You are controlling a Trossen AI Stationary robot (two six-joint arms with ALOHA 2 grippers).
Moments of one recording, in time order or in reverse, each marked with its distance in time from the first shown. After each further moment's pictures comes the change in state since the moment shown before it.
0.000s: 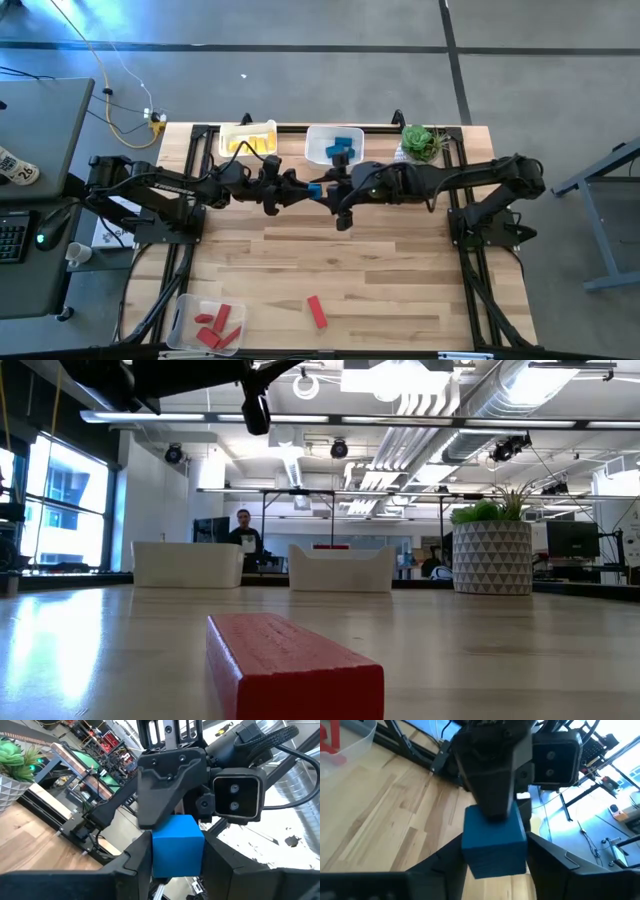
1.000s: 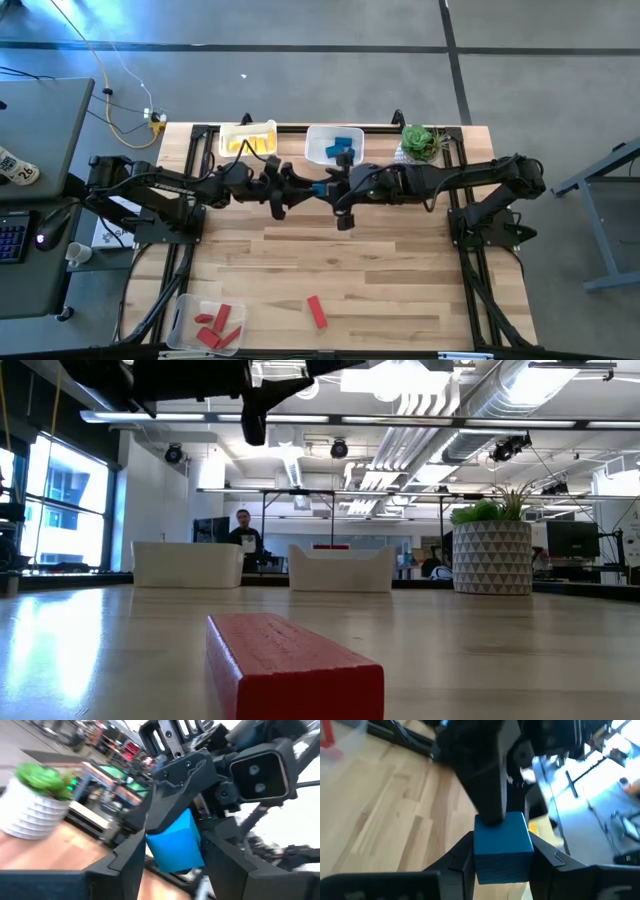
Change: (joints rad) left arm 0.003 0.000 0.000 -0.080 -0.083 0.220; right arm -0.001 -0.002 0.000 -0.073 0.029 0.117
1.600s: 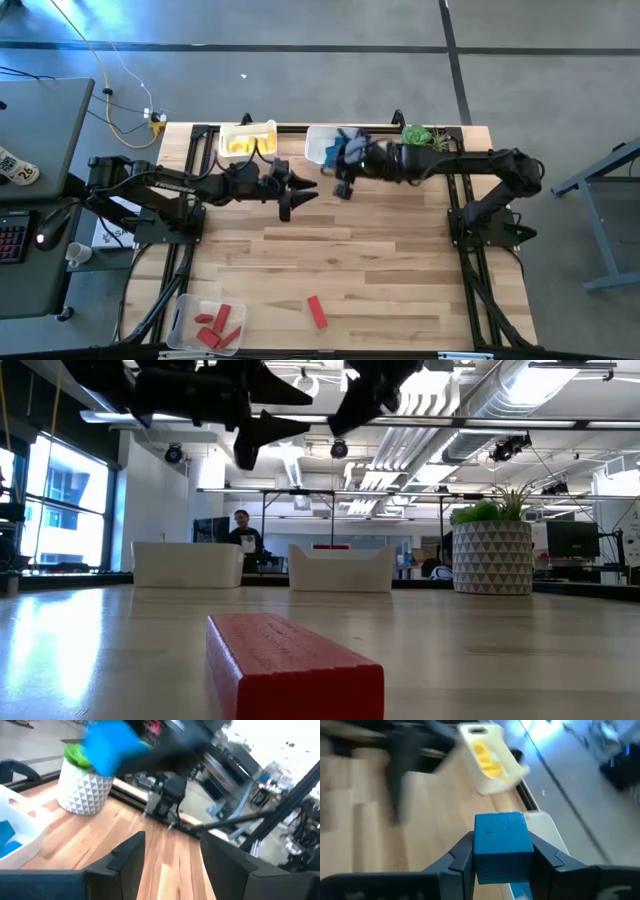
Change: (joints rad) left arm 0.037 0.000 0.000 -0.227 -0.015 0.183; right arm -0.177 0.010 0.001 -0.159 0.079 0.306
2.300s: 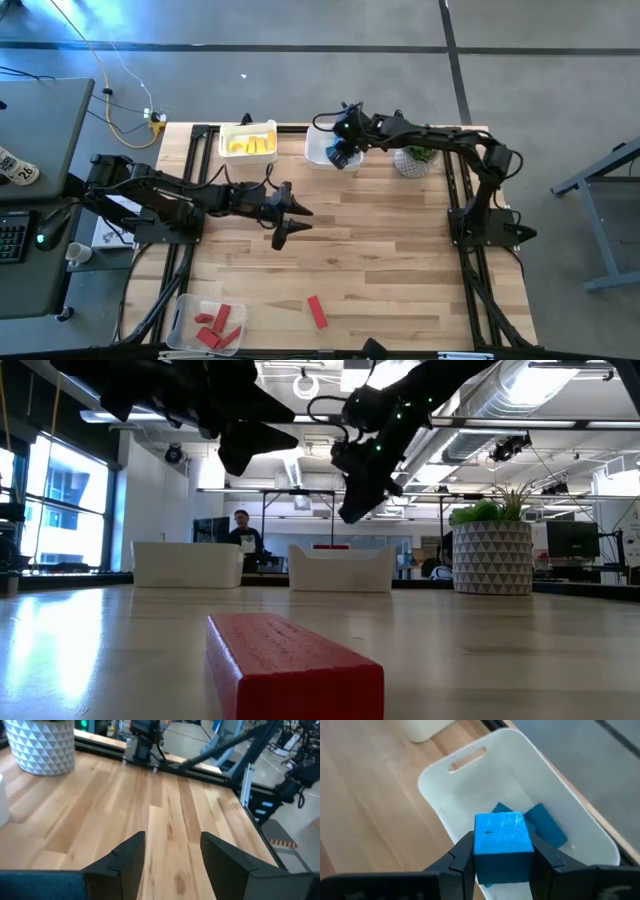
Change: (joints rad) left arm -0.157 0.000 0.000 -0.221 0.000 0.189; right arm -0.364 0.233 0.000 -0.009 -0.266 0.204
